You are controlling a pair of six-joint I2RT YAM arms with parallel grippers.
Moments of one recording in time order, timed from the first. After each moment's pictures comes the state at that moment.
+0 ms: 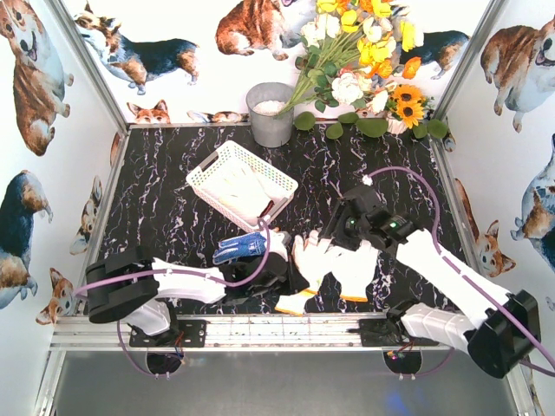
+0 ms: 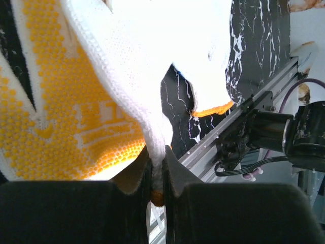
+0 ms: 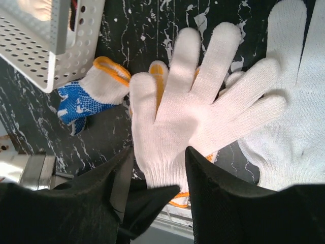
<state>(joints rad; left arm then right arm) -1.23 1.49 0.57 0.36 -0.16 -1.09 0.56 1.09 0.85 -0.67 -0.02 0.95</state>
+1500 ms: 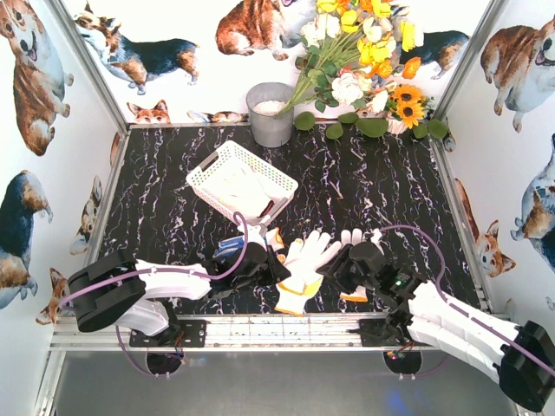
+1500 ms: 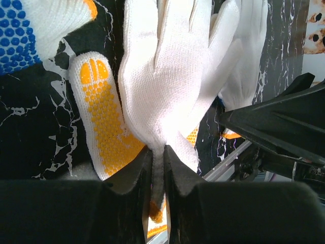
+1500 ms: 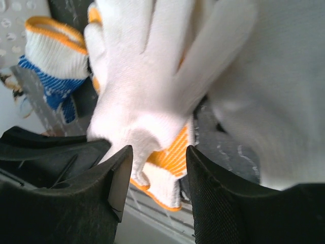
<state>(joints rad) -1.06 1.39 0.44 0.34 -0.11 -1.13 0.75 0.73 0.26 -0.29 -0.01 1.37</state>
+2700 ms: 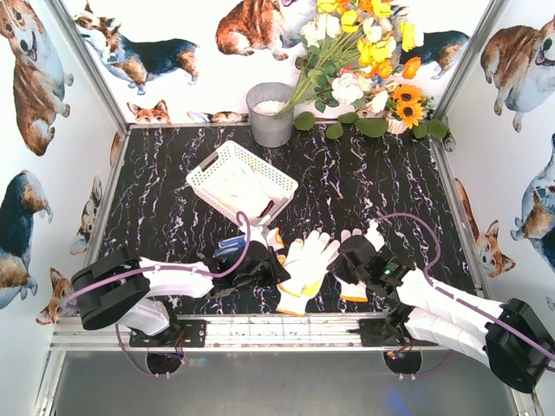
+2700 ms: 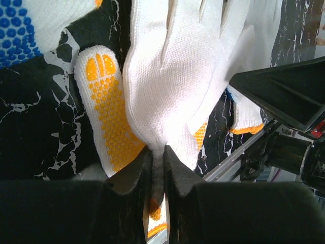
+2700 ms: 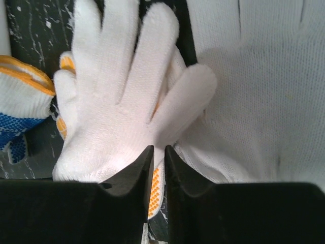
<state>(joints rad) -1.05 1.42 0.45 0.32 -0.06 -1.12 0.75 0.91 0.33 -0.33 0.20 1.19</state>
